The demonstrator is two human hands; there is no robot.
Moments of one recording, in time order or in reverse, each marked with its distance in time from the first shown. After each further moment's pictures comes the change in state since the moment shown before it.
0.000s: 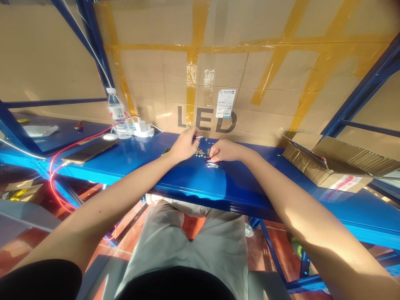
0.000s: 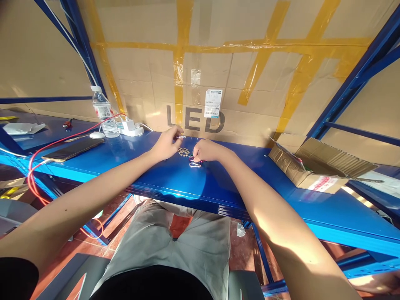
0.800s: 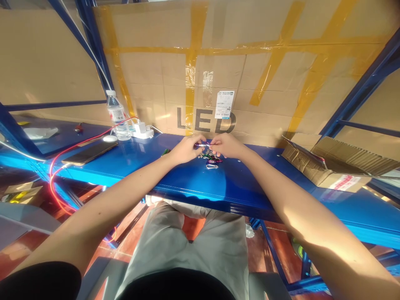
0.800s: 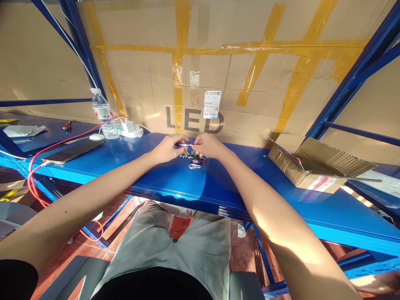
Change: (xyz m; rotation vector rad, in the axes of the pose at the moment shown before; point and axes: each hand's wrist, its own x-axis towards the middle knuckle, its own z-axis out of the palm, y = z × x) left_hand -0.002 0.006 -0.005 -0.067 -0.187 0.091; right_hand 0.001 0.002 0.001 0.236 0.256 0.079
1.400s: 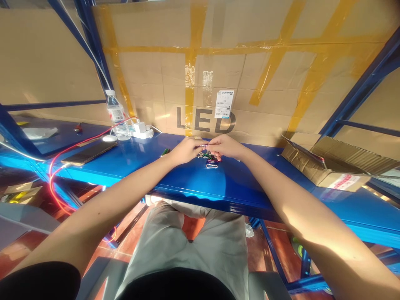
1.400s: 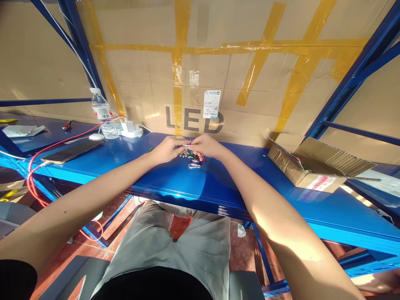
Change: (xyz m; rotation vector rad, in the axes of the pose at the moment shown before) left_hand 0.001 -0.005 0.001 0.006 -0.045 0.183; right_hand -0.005 -0.003 0.000 0.125 -0.167 -0.057
